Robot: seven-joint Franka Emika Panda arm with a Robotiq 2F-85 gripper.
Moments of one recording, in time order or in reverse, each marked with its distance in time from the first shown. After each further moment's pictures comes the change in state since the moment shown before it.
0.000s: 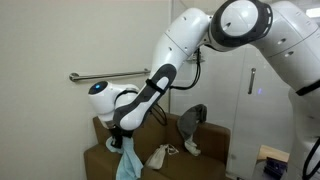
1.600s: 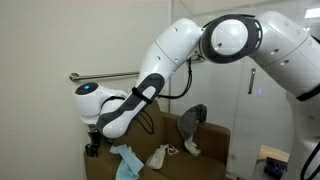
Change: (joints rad) arm 0.081 0.123 -0.041 0.182 0.092 0.150 -0.013
